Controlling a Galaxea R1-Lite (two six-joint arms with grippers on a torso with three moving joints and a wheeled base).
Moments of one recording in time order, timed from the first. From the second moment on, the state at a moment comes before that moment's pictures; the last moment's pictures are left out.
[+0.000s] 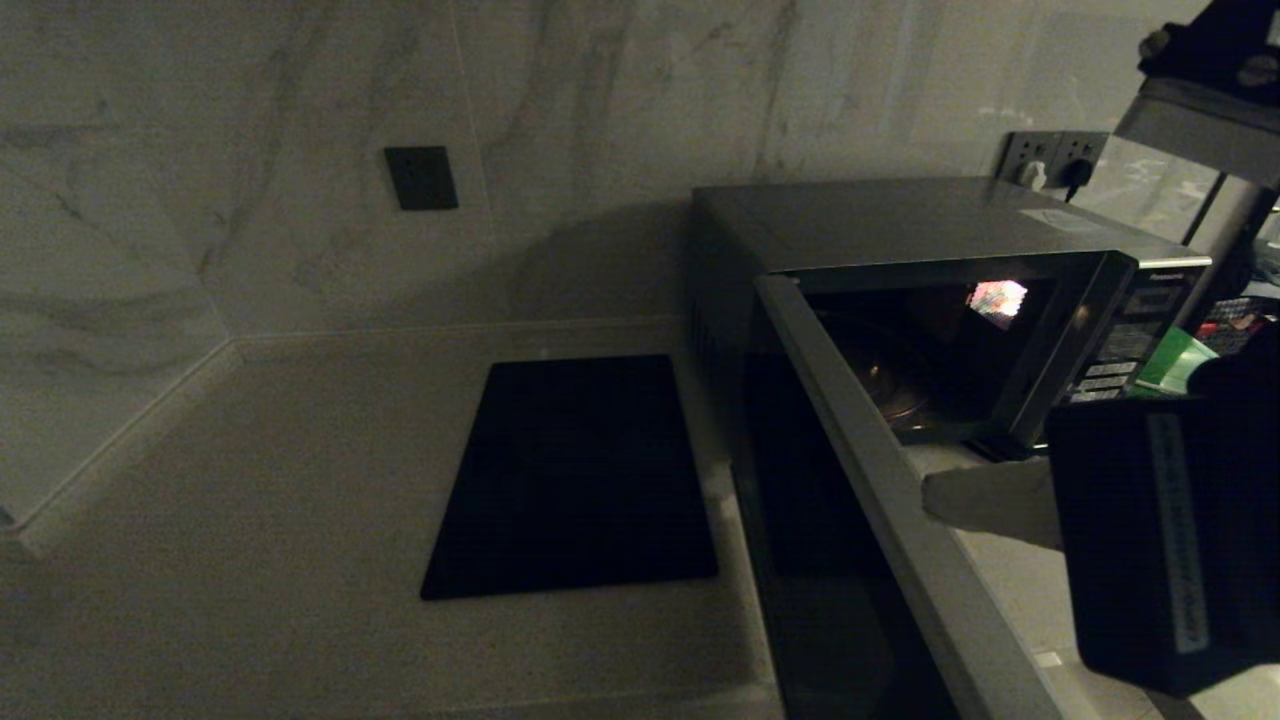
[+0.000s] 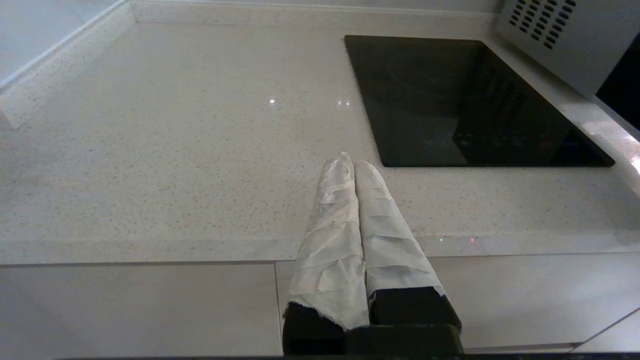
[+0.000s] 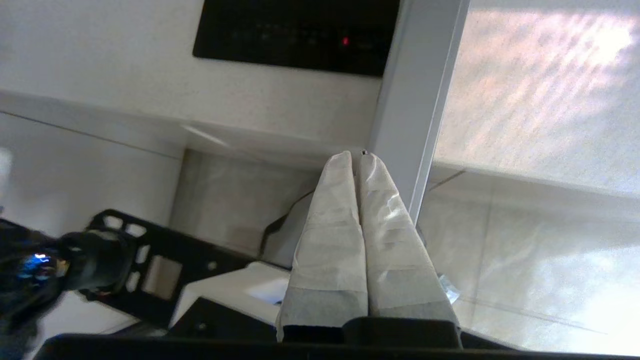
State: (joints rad) left arm 0.00 0.00 0.00 -0.01 0.03 -0.07; right arm 1.33 1.67 -1.94 1.24 -0.68 0.95
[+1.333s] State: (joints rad) left arm 0.00 0.00 0.00 -0.01 0.03 -0.07; right arm 0.91 1.66 -1.99 0.91 -0.44 0.87
